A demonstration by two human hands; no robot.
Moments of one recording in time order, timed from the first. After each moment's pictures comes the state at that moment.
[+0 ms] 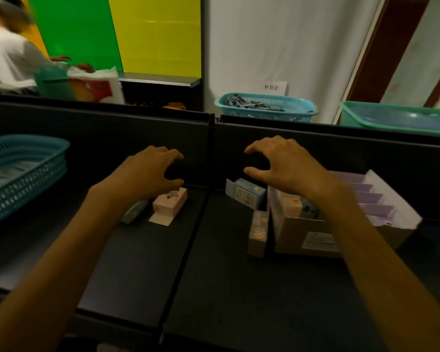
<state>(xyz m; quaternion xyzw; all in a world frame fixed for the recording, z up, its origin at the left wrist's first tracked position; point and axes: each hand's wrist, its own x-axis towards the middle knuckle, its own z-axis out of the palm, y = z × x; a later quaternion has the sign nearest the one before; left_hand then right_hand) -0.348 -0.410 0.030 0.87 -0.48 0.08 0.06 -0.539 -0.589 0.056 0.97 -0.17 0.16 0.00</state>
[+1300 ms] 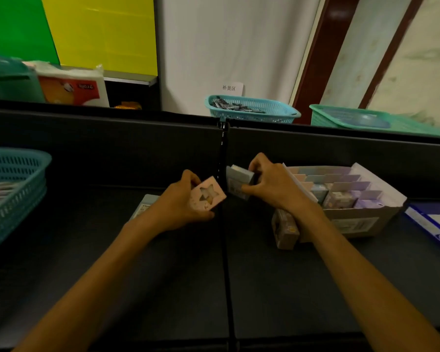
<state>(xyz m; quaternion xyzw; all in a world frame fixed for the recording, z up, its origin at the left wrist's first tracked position) -0.297 -0.394 -0.028 0.73 -0.55 -0.20 0.35 -0.475 -0.548 0.001 0.90 -0.30 0.22 -0.21</state>
